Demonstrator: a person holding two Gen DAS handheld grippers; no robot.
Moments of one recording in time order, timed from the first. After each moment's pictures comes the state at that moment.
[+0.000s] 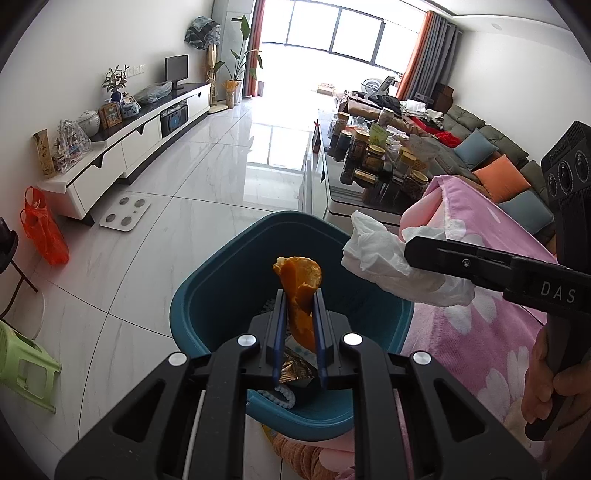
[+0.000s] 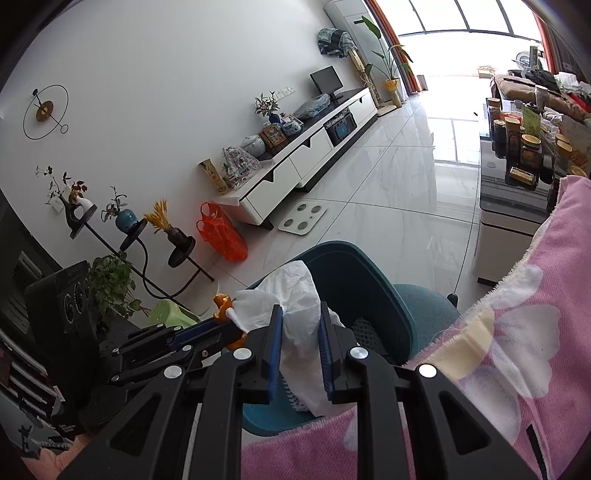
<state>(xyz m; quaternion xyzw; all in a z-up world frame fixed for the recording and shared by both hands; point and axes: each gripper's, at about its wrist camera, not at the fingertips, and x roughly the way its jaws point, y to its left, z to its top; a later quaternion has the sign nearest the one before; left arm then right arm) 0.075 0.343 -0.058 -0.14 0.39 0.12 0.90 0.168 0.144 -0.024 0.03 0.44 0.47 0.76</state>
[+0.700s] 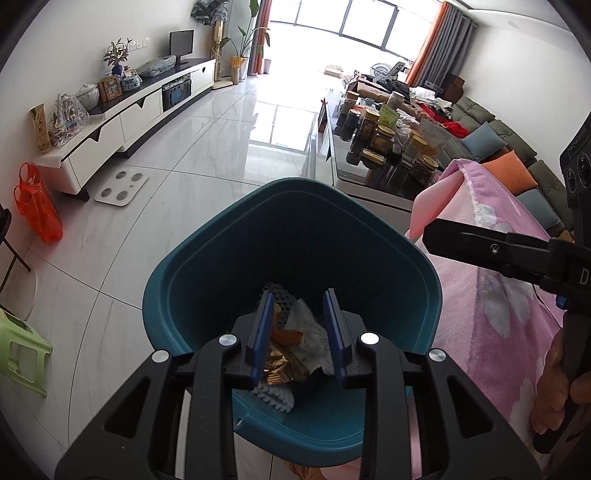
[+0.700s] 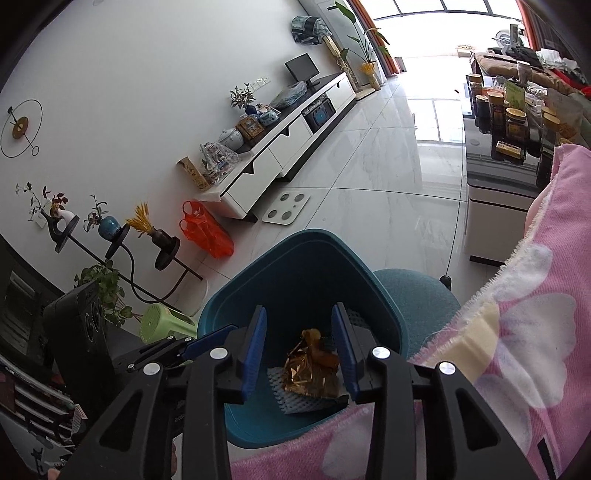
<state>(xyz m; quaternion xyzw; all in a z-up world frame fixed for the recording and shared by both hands) 0.119 0.346 -0.111 -0.17 0.42 0.11 0.89 0.182 0.150 -0.044 0.04 0.47 0.44 0.76</state>
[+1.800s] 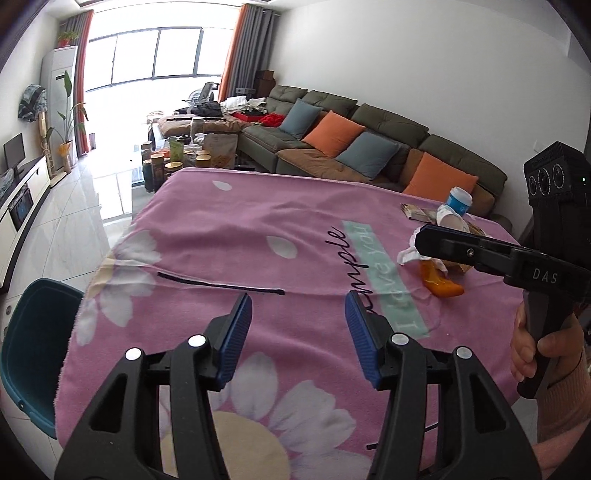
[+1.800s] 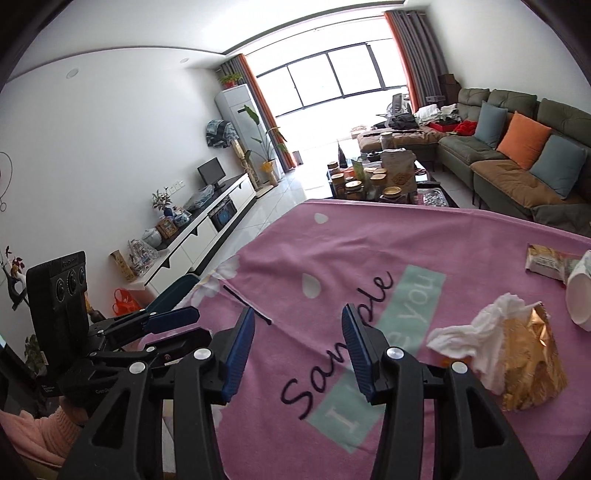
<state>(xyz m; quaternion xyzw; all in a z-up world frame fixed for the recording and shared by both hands) 0.078 0.043 -0.025 -0.02 0.34 -0.21 0.92 0.068 -0.197 0.011 0.10 0.33 0.25 0.91</state>
